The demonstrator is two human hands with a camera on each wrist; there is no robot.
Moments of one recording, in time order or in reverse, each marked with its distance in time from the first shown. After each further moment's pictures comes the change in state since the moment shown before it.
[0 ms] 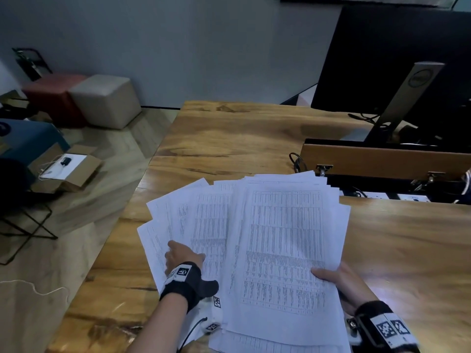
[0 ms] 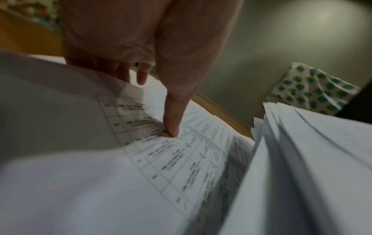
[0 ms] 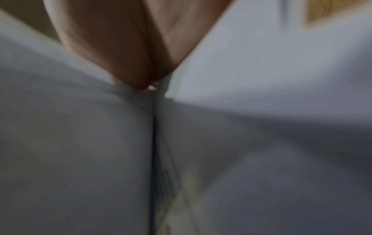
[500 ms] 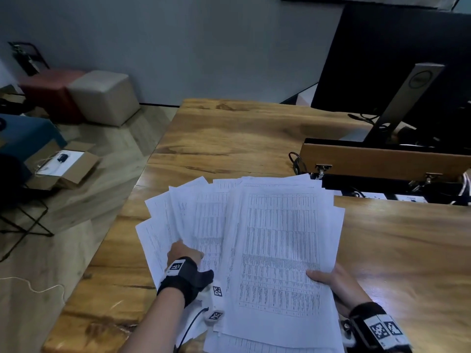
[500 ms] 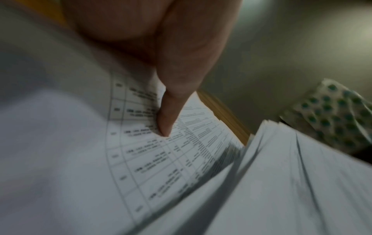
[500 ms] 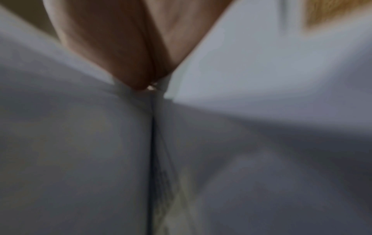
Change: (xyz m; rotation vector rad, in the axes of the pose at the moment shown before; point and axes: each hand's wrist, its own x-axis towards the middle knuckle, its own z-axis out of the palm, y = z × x) left_hand -0.003 0.002 -0.013 -0.074 -0.126 0.044; right_hand 0.004 0.009 0.001 -0.079 0.029 0.025
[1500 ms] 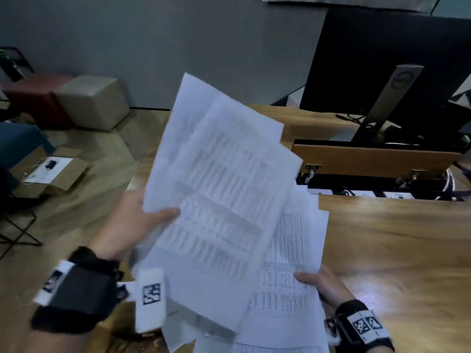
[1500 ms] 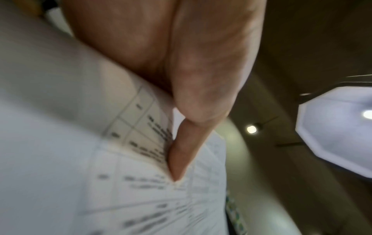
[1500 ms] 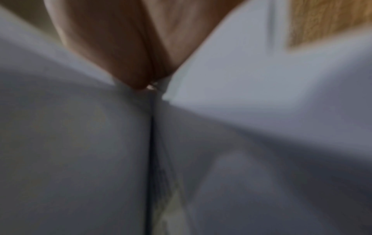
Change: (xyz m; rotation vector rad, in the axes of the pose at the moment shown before) left_hand -0.119 0.063 -0.163 -0.367 -0.271 0.715; right_hand 0.008 0.012 0.000 -0.024 0.006 0.056
